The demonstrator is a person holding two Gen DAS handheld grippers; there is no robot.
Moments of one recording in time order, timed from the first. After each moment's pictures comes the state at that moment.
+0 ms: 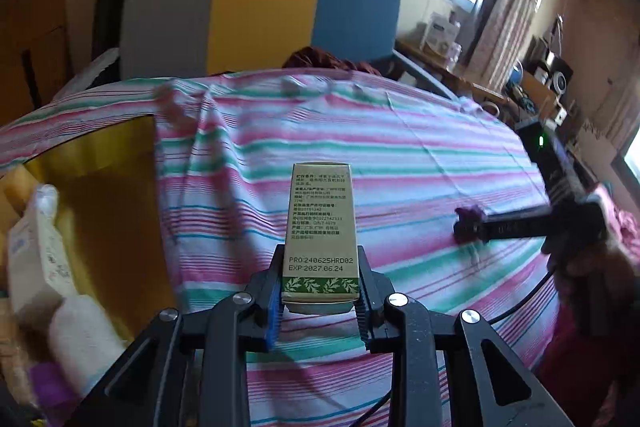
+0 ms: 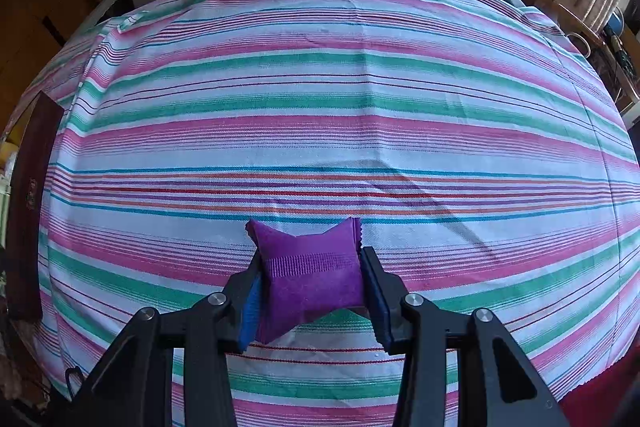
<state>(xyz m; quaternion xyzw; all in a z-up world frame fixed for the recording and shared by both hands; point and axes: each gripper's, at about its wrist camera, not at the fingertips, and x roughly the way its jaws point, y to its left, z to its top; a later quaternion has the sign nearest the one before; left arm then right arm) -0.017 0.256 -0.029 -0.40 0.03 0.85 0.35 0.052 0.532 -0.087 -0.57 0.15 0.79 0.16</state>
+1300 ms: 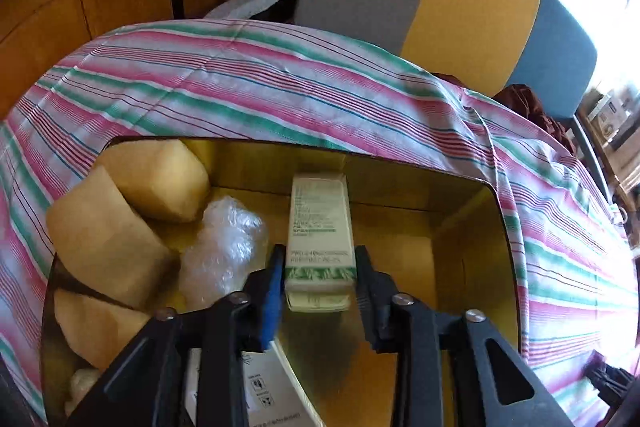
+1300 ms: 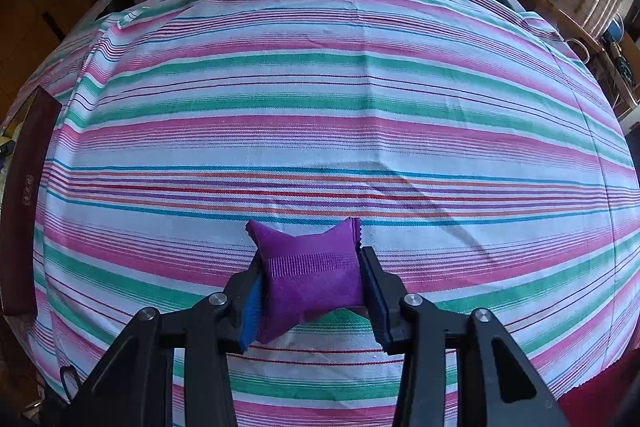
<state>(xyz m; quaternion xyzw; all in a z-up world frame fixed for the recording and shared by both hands) -0.205 0.135 -0.064 -0.50 -0.04 0.86 0.10 0.040 0.517 -0.092 -0.57 0.13 0.79 0.17</state>
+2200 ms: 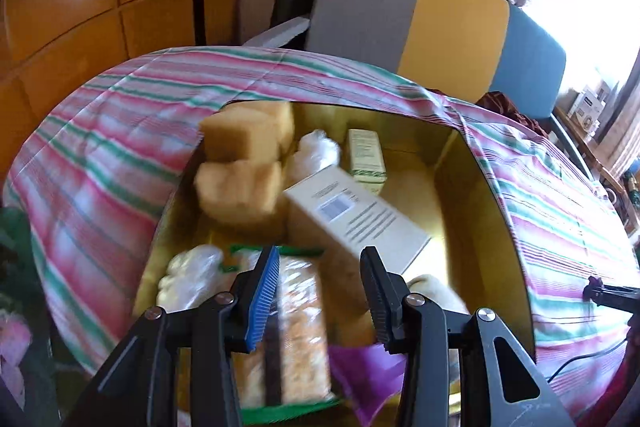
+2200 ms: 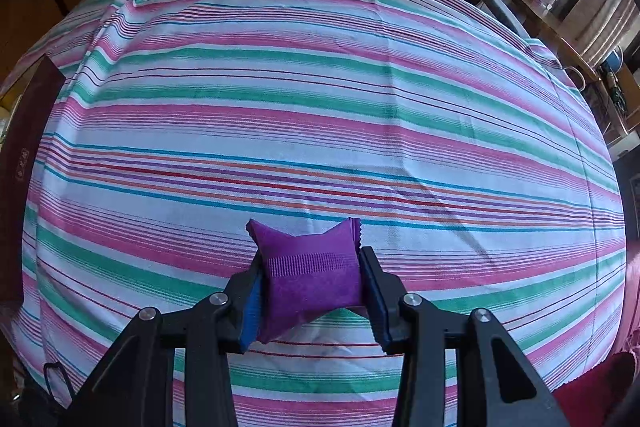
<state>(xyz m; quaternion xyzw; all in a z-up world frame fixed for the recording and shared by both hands) -0.076 0.051 -0.036 -0.43 -0.03 0.90 0.10 0.026 0.486 -0.087 -0.57 0.08 0.80 0.17</state>
